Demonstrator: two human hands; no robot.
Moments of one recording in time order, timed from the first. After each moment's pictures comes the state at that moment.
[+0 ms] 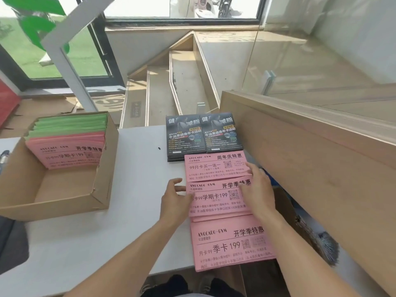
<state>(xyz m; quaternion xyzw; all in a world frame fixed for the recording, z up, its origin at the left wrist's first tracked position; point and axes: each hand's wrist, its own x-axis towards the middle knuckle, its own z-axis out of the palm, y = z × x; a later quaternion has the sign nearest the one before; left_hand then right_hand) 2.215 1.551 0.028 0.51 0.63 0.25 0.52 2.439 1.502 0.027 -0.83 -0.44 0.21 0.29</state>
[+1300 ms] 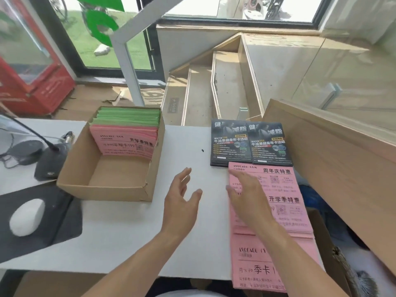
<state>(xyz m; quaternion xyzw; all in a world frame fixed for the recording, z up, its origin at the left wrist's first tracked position) 2.134 1.549 0.068 0.49 0.58 0.43 0.49 2.319 1.551 0.053 -0.72 -0.60 0.23 0.25</state>
